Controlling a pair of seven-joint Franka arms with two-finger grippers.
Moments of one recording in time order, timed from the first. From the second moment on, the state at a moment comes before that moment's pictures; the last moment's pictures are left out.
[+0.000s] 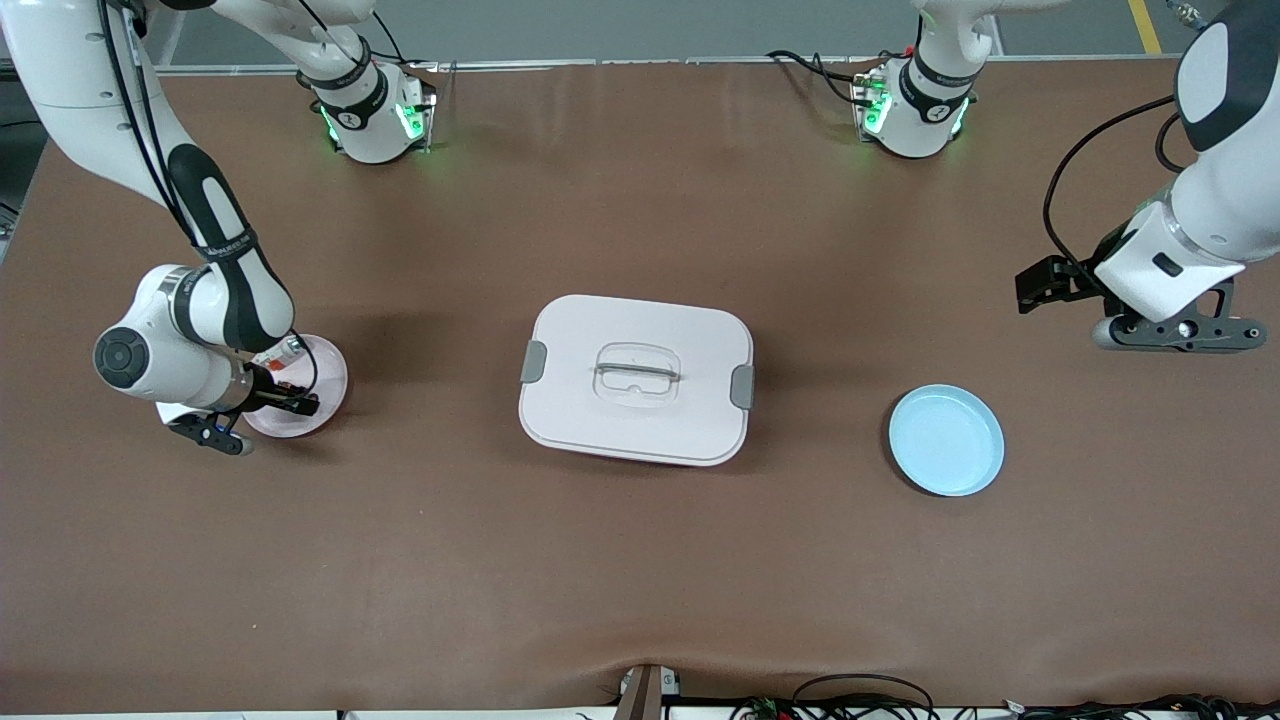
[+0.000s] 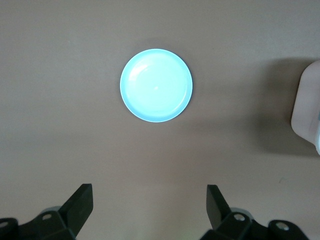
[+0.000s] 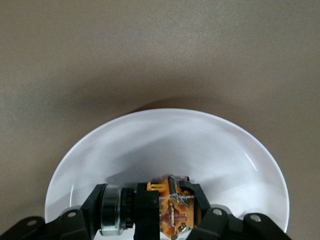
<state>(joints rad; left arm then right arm) 0.02 0.08 -0.15 -1.62 0.04 1.63 -0.08 -0.06 0.51 -0.07 -2.03 0.07 2.39 0.18</state>
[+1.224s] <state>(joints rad) 0.02 0.11 -0.16 -1.62 -0.19 1.83 -0.09 0.19 0.20 -0.04 -1.87 0.09 1.70 0.59</state>
